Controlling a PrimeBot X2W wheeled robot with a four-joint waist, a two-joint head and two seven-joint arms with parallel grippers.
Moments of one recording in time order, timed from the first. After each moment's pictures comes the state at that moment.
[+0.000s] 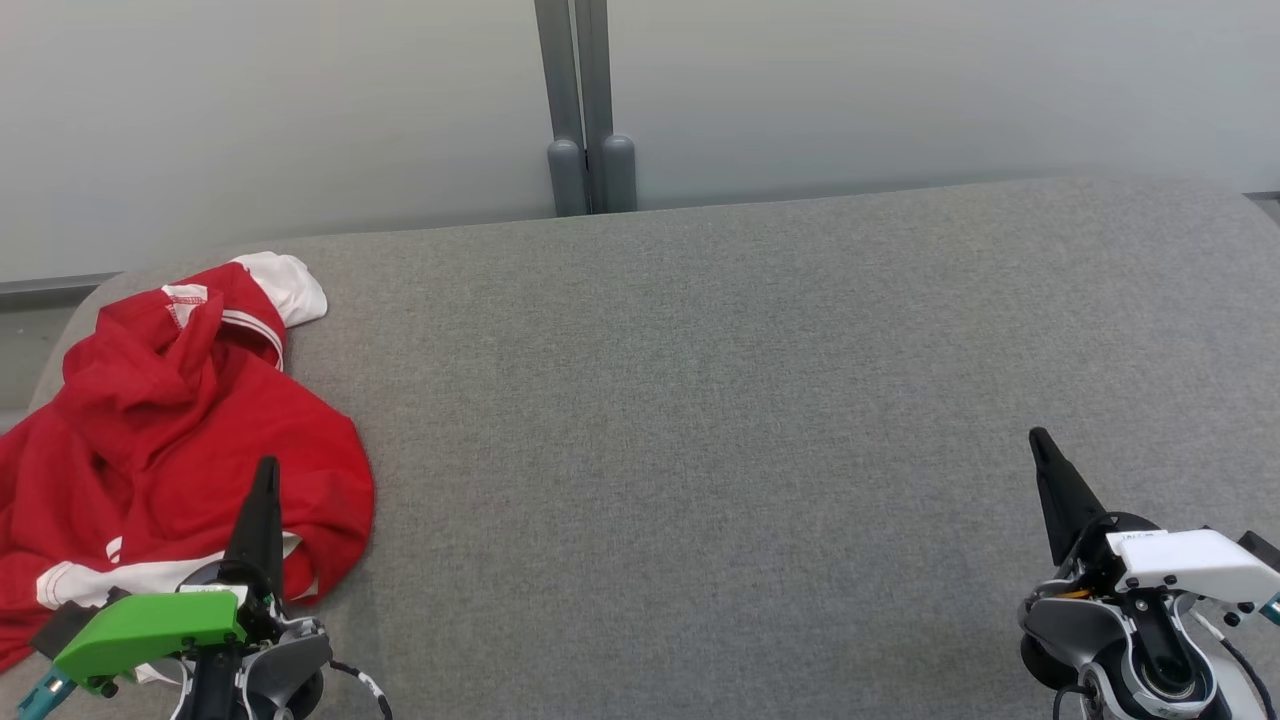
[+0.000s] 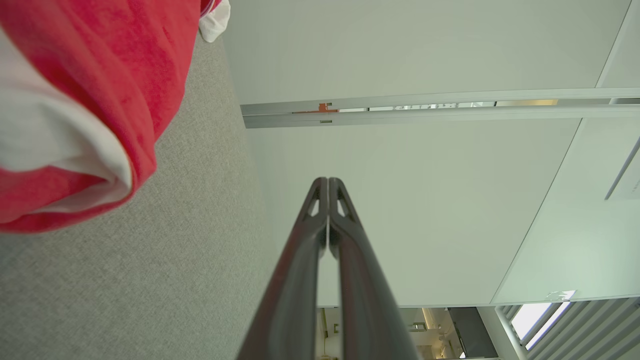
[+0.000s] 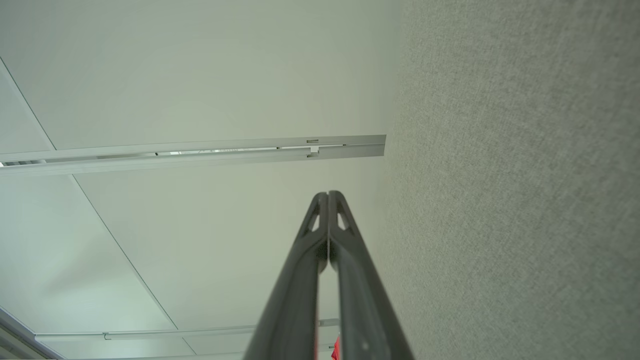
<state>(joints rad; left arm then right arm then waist) -0.10 0.05 0.11 0.25 -1.61 -0.13 0.11 -0.11 -0.05 -0.11 0.24 1.61 0.13 0.11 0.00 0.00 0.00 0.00</state>
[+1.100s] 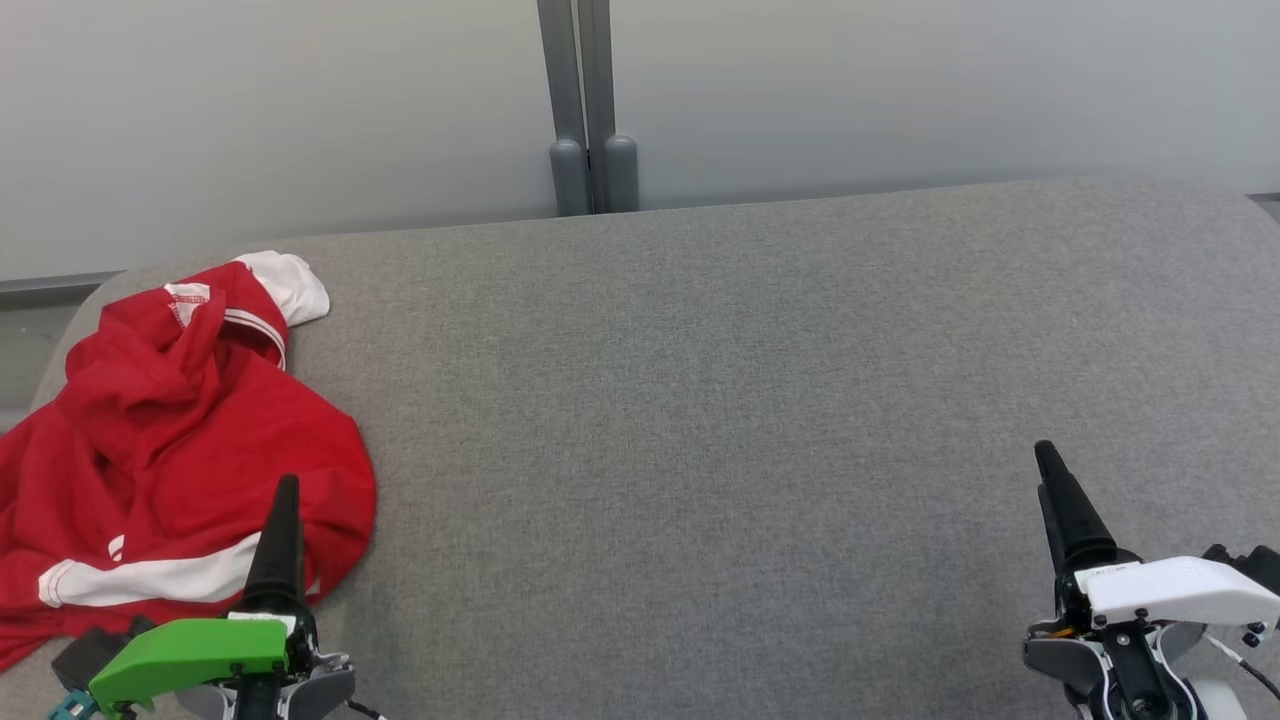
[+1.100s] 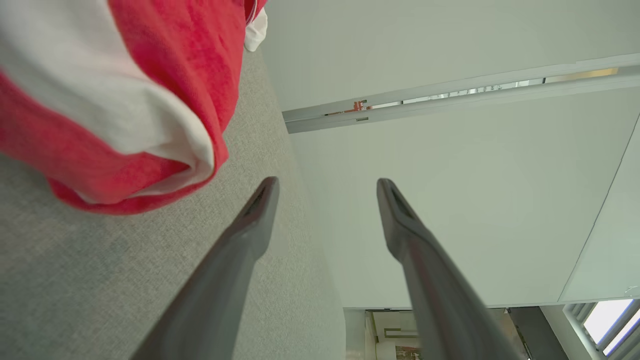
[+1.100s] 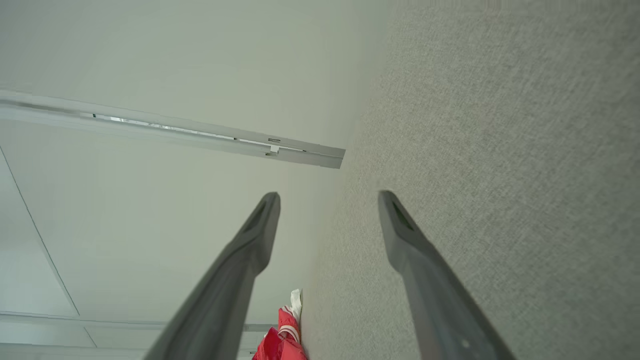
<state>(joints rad) -0.06 0.04 0.07 0.27 -1.46 -0.13 0.04 -0.05 -0.04 -0.10 0.22 1.34 0.13 0.04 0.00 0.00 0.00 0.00</state>
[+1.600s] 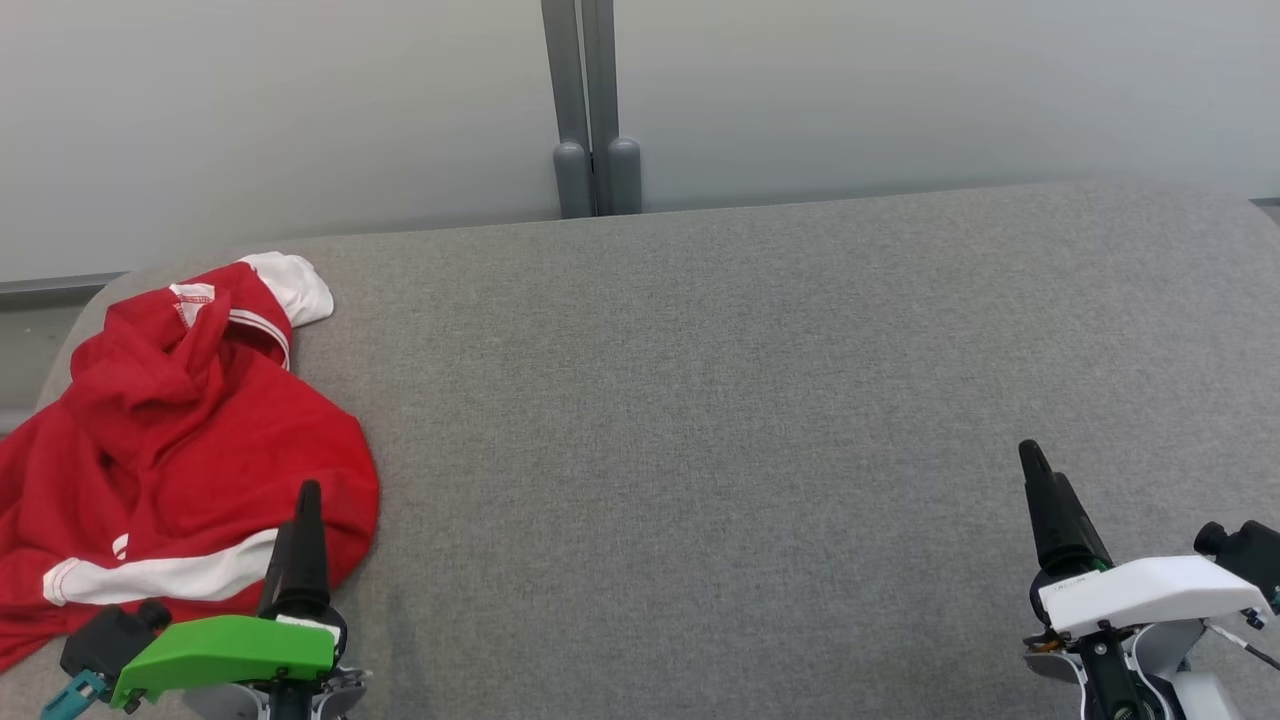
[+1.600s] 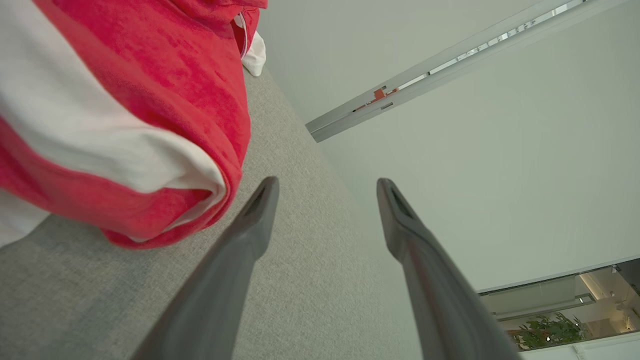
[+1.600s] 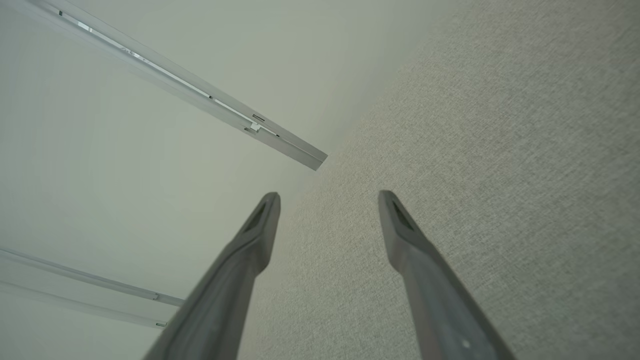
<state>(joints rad) -0.05 0.04 0.04 0.26 -1.14 -0.11 -0.02 -0.02 -0.06 -0.06 0.17 1.00 0.13 -0.02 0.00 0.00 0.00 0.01</state>
